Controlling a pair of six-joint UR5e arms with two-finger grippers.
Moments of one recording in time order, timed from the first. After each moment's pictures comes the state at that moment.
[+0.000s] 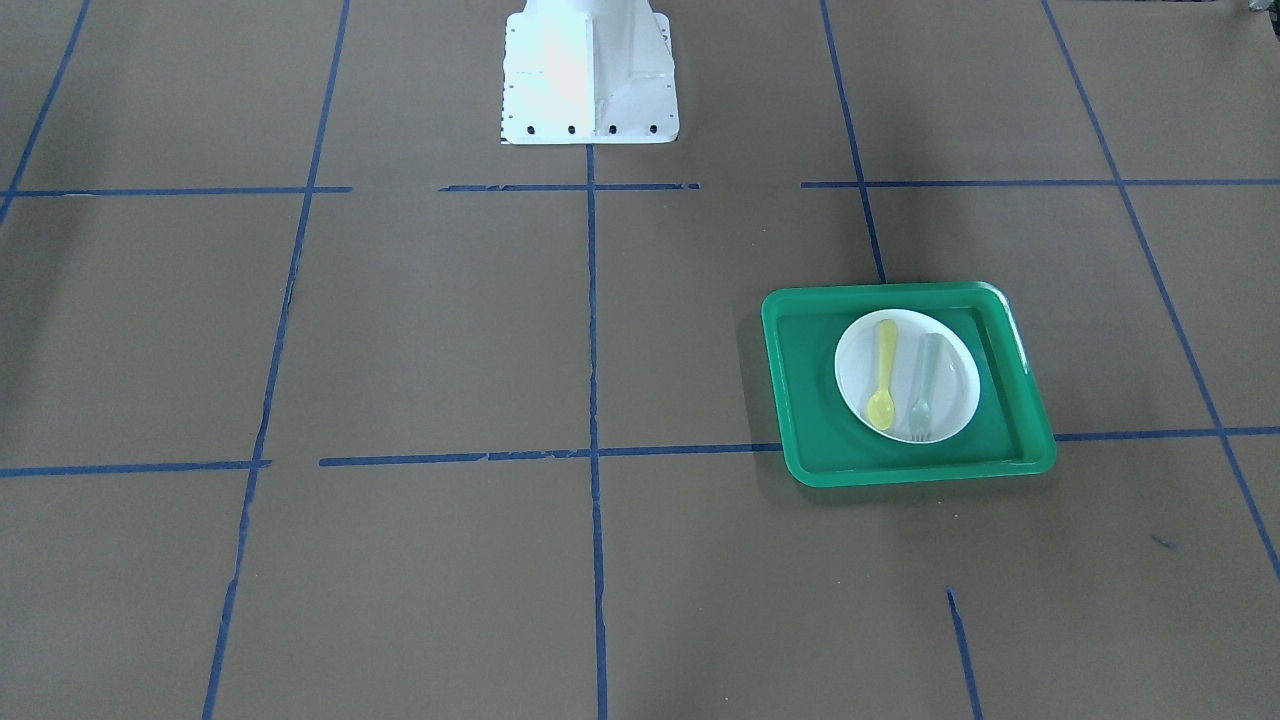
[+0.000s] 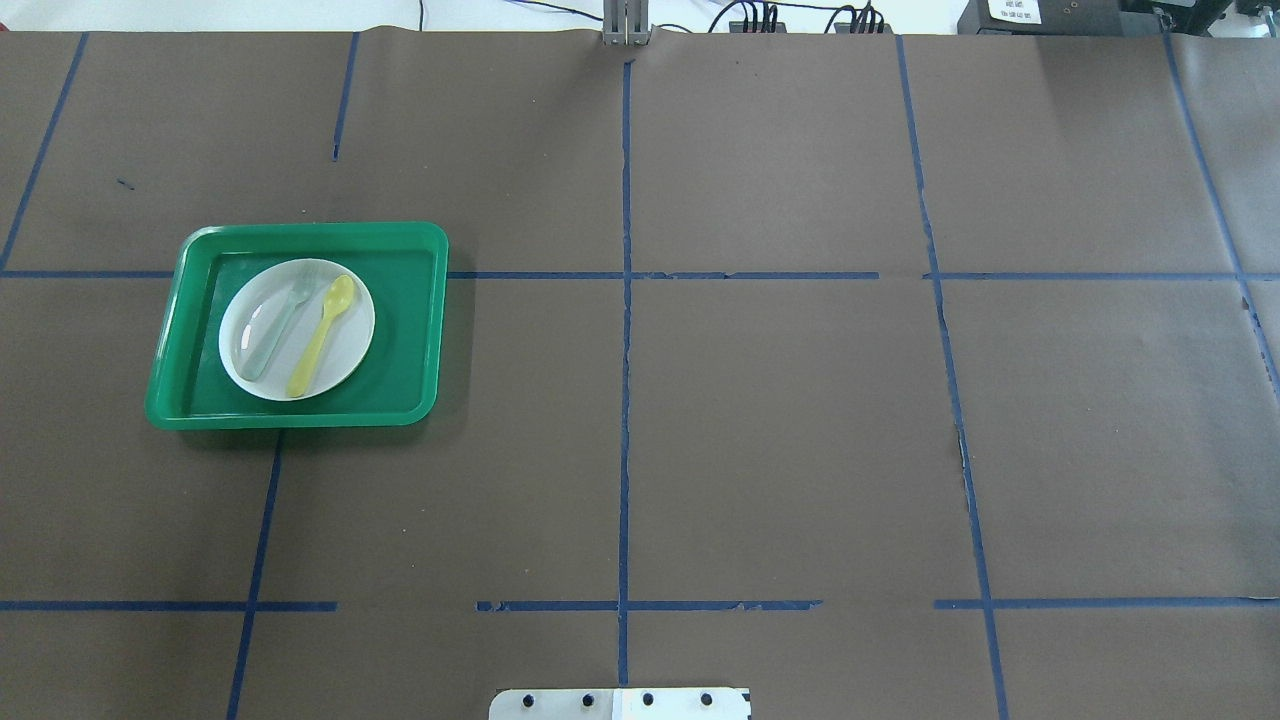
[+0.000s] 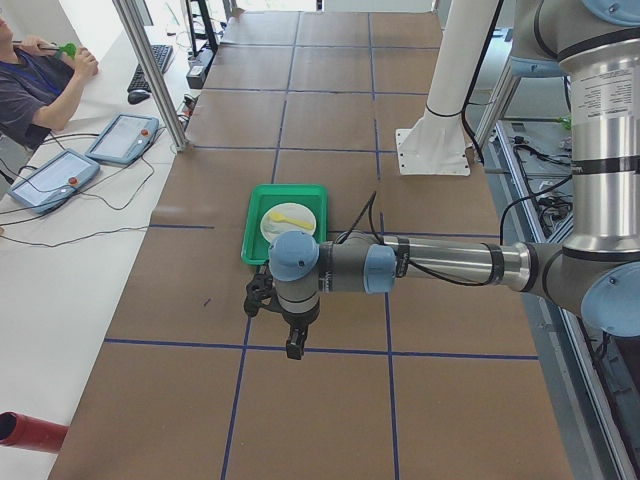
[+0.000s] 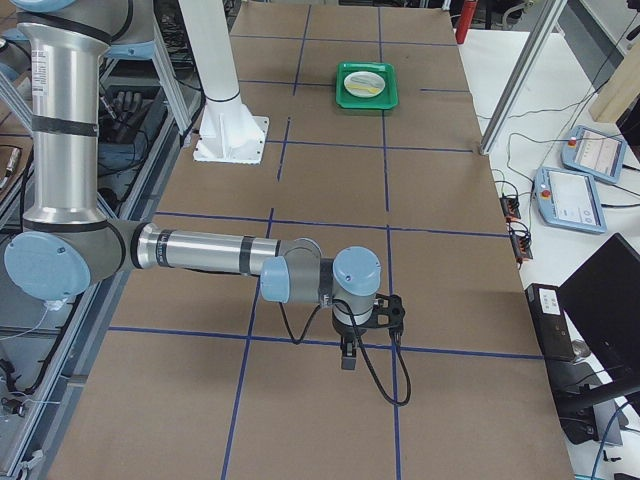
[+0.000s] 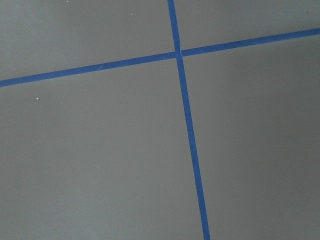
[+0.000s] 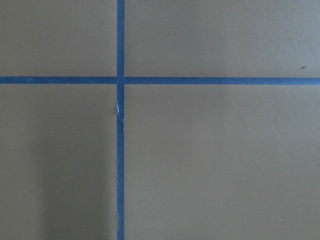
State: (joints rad) left arm -1.59 -1.43 -1.77 -1.51 -2.33 0.18; right arm 1.58 -1.66 1.61 -1.50 2.28 0.03
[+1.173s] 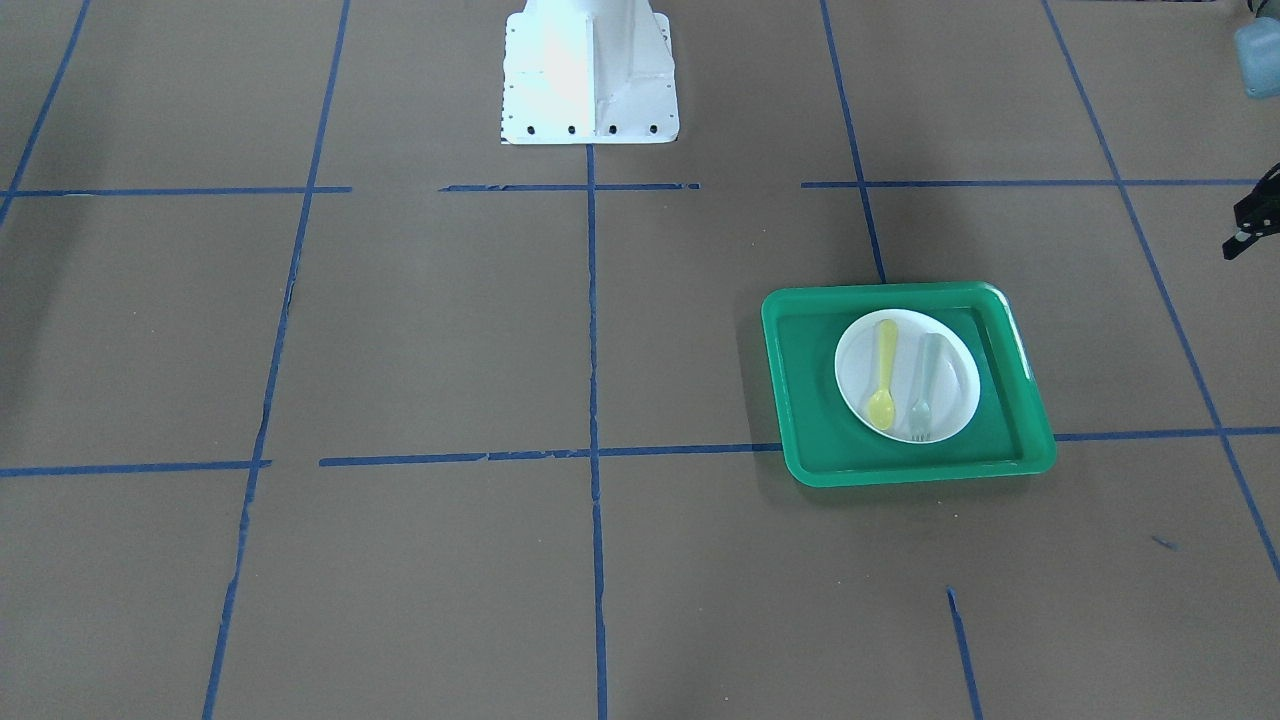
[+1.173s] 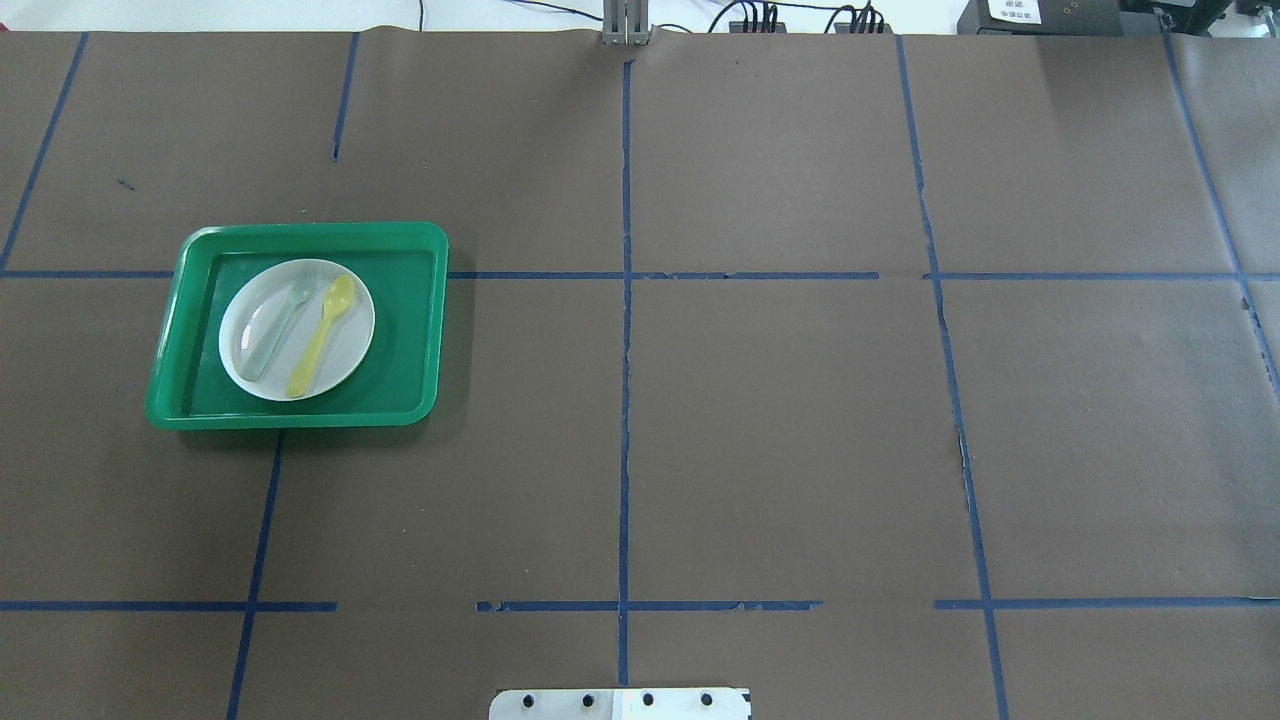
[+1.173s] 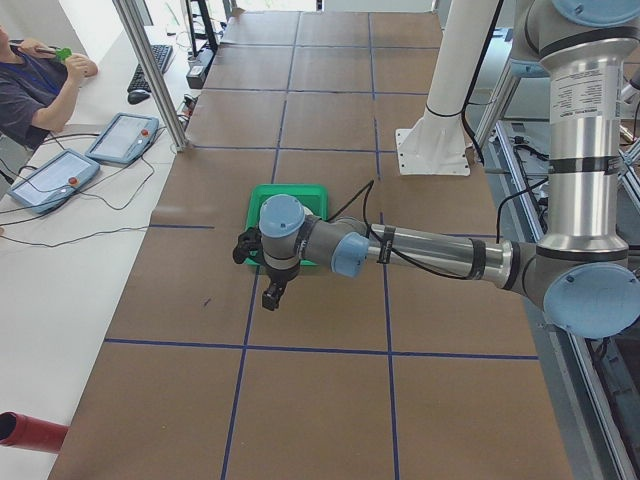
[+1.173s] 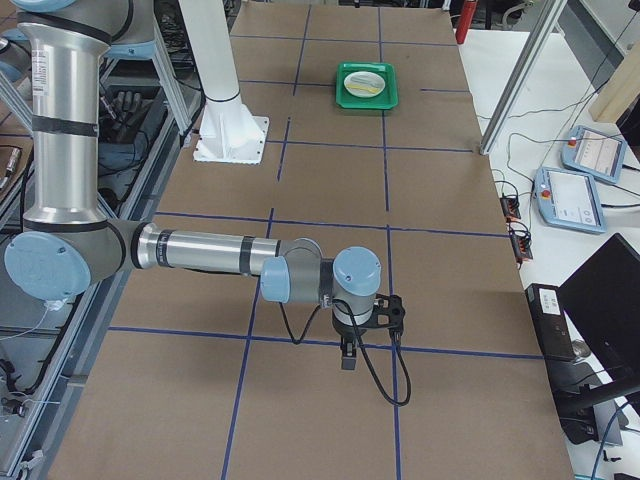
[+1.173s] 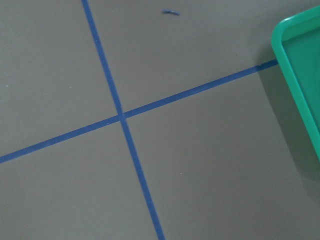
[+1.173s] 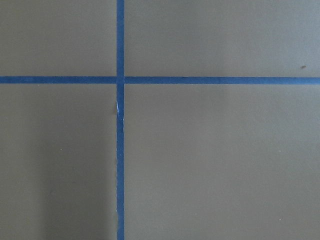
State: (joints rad) left arm -1.36 -1.49 -1.77 -1.86 -2.36 -0.07; right arm 1.58 -1.66 1.61 -1.51 2.28 0.03
